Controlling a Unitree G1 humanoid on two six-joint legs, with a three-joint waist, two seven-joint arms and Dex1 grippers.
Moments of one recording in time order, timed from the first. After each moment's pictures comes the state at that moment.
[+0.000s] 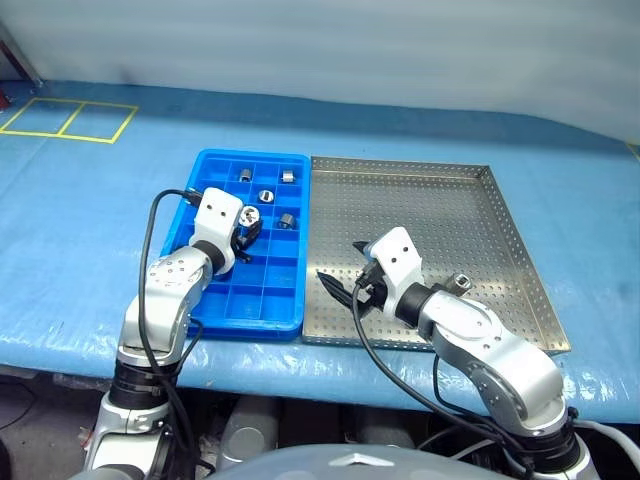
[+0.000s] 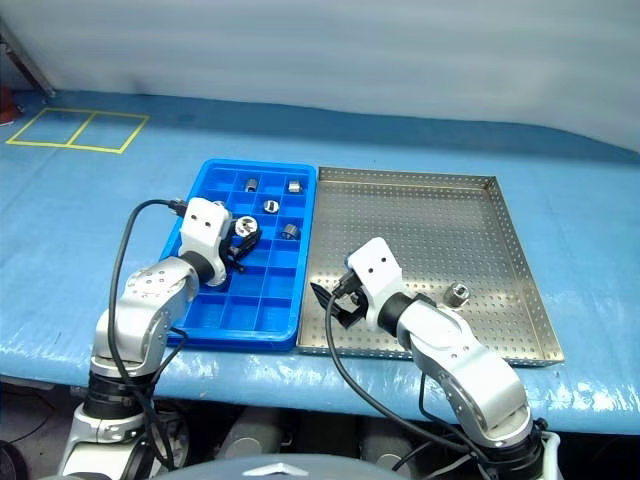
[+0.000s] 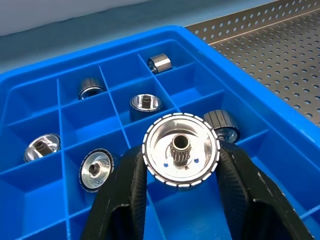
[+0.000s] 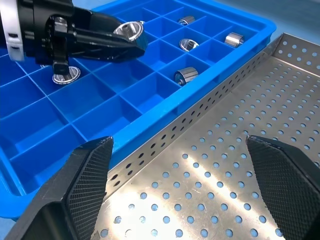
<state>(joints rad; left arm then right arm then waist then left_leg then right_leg) -0.28 0.32 -0.05 -0.32 -0.09 0.82 -0.34 -0.10 -0.40 0.23 -0.75 0.37 0.92 0.25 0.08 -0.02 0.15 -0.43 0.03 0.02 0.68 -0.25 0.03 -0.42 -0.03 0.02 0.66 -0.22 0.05</state>
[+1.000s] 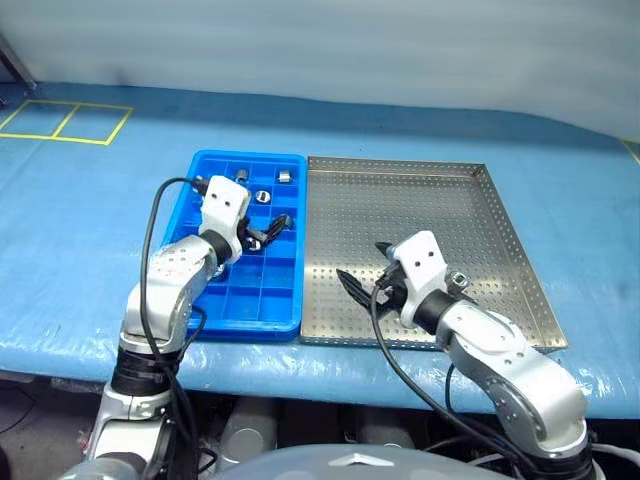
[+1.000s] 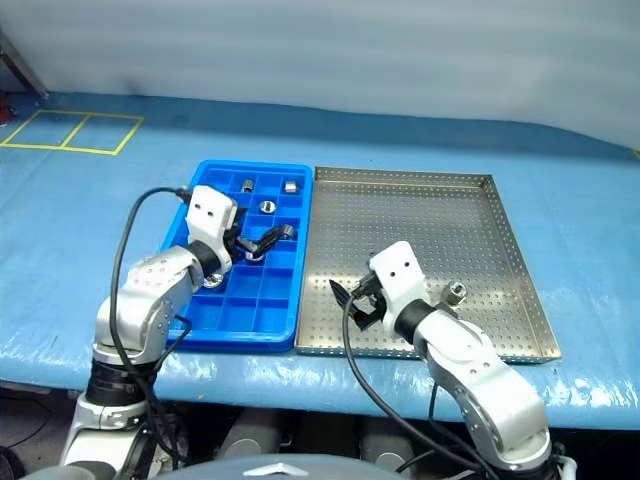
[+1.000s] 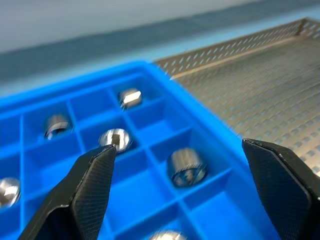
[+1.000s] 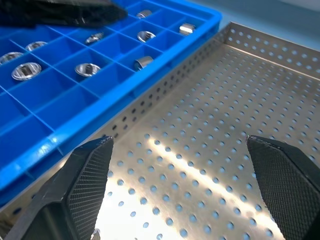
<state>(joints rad) -0.38 0.33 -0.02 -0.32 -0.22 0.70 -0.49 0.05 -0.43 0.08 -0.87 0.37 0.95 0.22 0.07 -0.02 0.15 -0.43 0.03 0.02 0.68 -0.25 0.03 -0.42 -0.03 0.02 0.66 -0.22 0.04</state>
